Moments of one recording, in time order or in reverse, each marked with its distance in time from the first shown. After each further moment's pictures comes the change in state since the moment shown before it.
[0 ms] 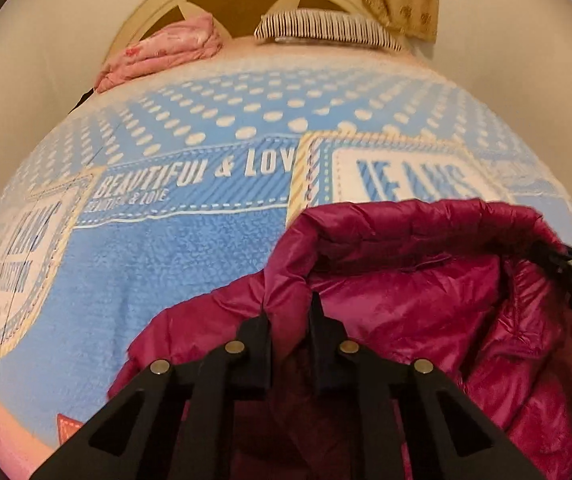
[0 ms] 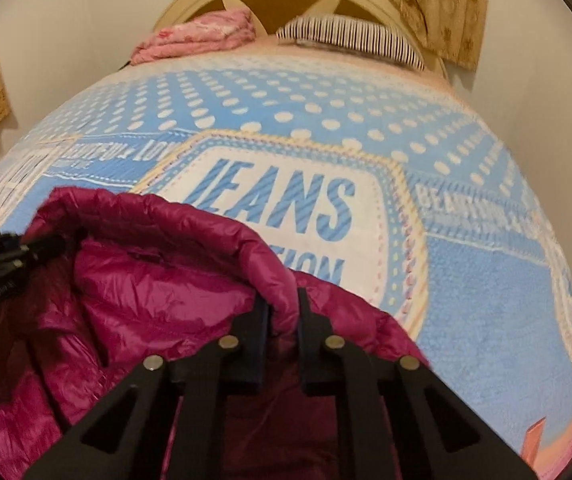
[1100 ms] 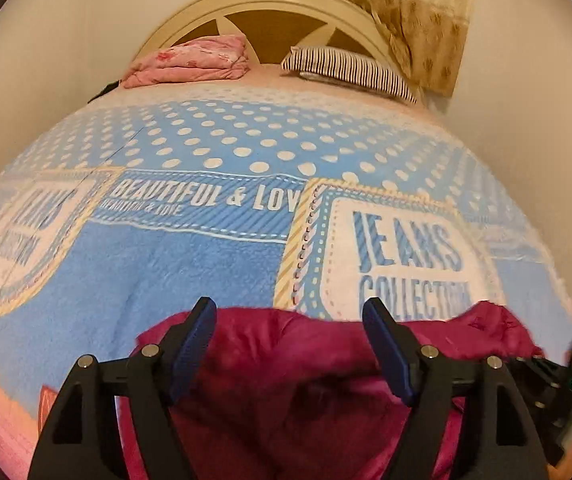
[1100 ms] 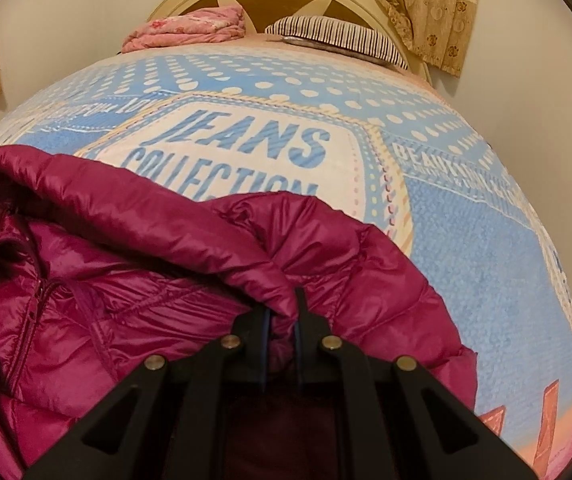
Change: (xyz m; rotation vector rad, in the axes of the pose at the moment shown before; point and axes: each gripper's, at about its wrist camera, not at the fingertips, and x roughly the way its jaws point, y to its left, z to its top) left arm -0.017 -0.003 0.011 -0.154 -0.101 0.011; right arm 0.023 -0.008 -0.062 -0.019 -0.015 -0.073
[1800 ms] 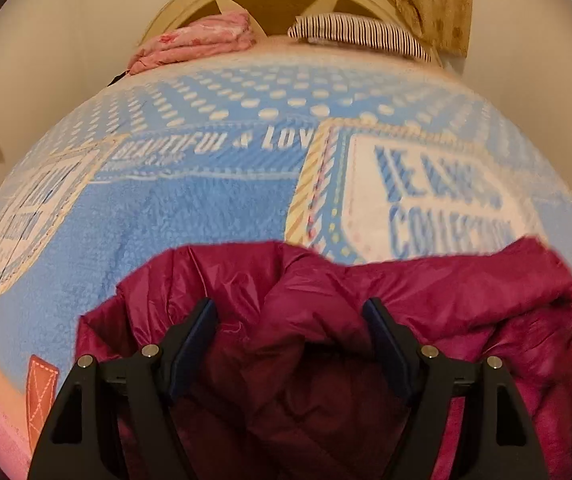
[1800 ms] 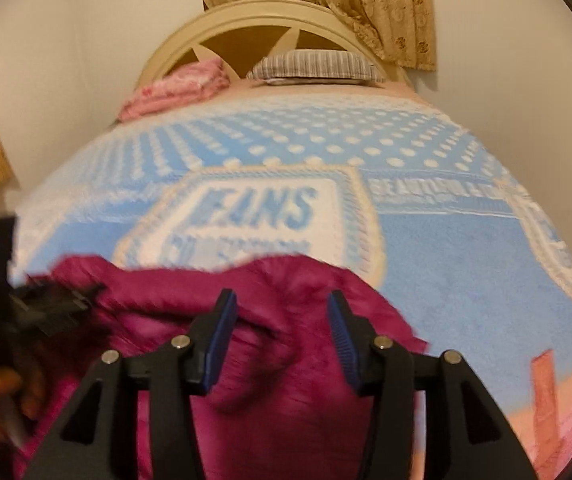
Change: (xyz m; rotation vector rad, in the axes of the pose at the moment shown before) left arm 0.022 -0.006 -0.041 0.035 0.059 0.067; right arm -0.074 -0.017 0.031 0.208 -0.114 0.126
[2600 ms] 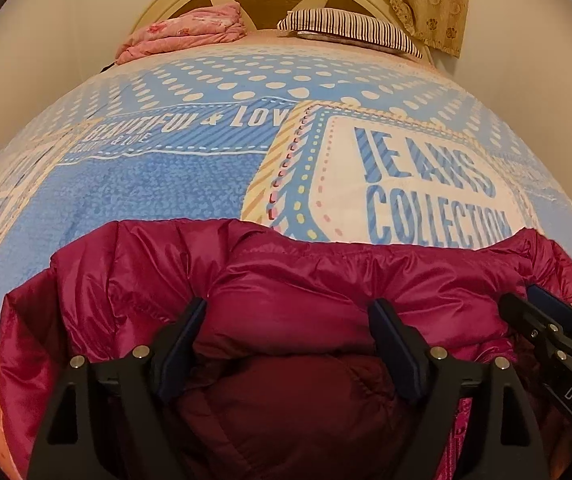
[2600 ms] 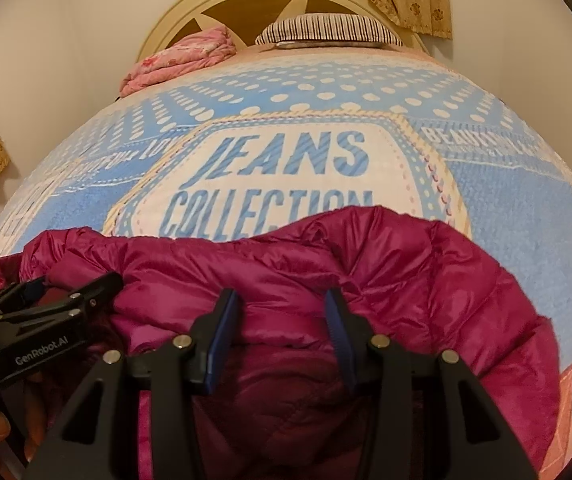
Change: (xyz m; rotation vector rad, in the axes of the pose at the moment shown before) left arm 0.031 -0.019 -0.016 0.004 0.031 -0.031; right arm 0.079 0.024 -0.033 0.015 0.094 0.007
